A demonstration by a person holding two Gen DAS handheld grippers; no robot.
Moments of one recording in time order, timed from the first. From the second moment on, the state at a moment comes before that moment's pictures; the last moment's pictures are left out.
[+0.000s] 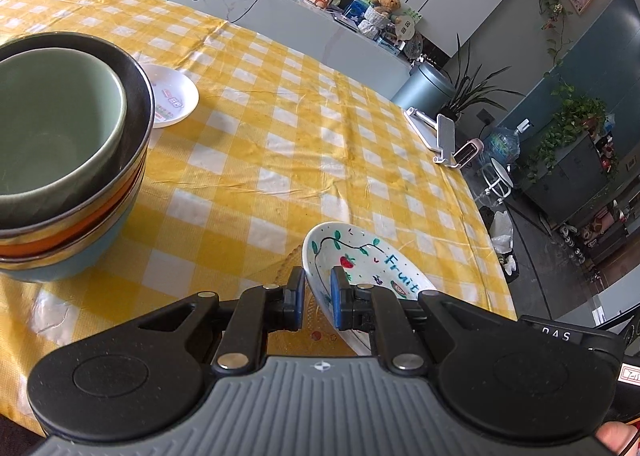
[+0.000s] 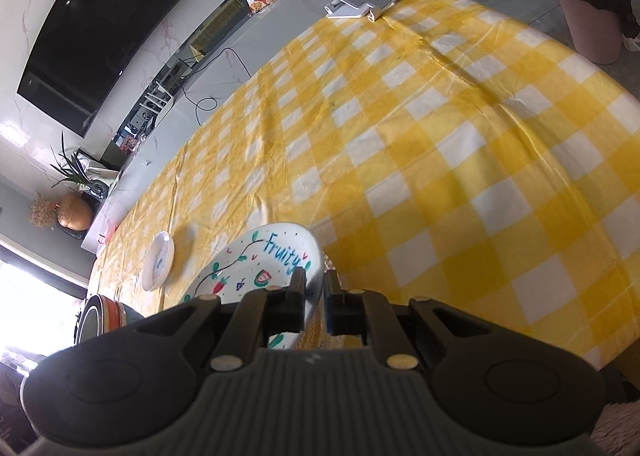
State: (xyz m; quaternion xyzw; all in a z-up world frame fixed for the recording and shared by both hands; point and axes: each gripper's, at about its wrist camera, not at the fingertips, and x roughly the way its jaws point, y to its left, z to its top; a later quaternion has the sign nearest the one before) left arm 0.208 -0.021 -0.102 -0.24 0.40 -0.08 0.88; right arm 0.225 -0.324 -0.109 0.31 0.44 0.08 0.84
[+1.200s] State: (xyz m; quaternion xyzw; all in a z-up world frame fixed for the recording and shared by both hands) left arm 0.191 -0.045 -0.115 -0.12 0.42 -0.05 0.90; right arm 0.219 -0.277 -0.105 0.12 0.44 0.06 0.89
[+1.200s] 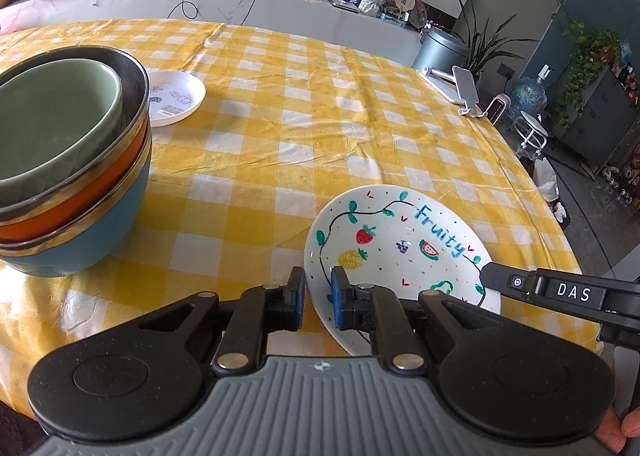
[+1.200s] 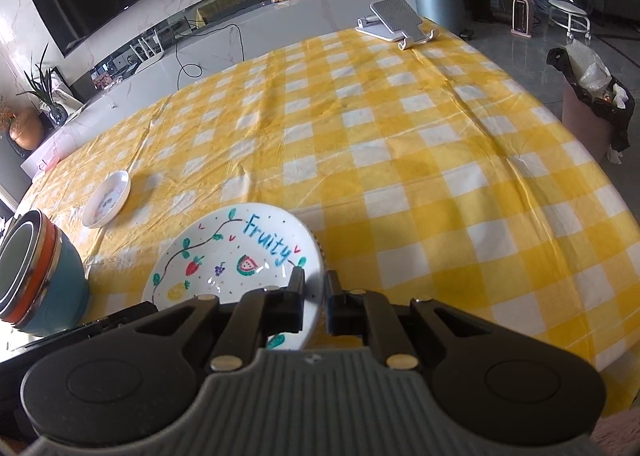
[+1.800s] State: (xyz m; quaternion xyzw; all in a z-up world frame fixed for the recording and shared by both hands) left arm 0.194 -0.047 -0.111 -0.11 0.42 -0.06 0.90; right arm 0.217 -0.263 -0.101 0.08 0.42 0.05 0.90
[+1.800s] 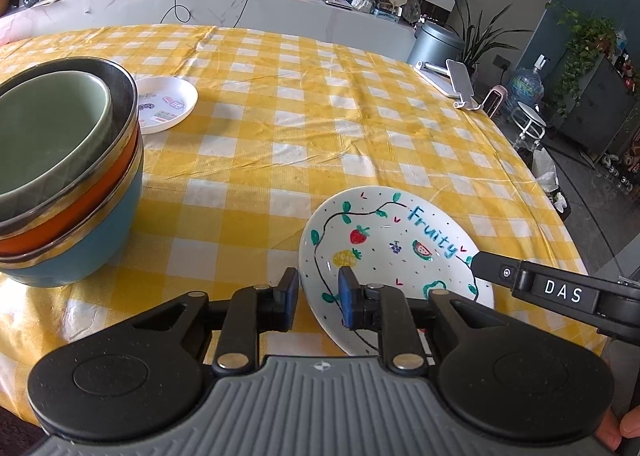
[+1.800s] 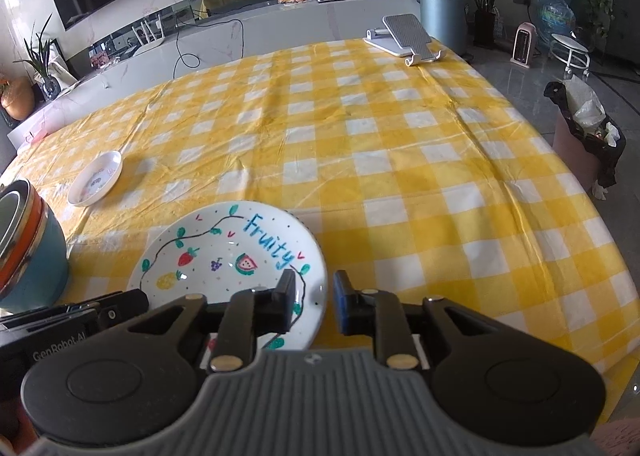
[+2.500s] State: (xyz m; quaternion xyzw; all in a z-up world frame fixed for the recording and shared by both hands) left arm 0.206 0.083 0.007 -0.17 0.34 -0.04 0.92; right arm 0.256 -0.217 -0.073 0.12 0.43 0.11 0.89
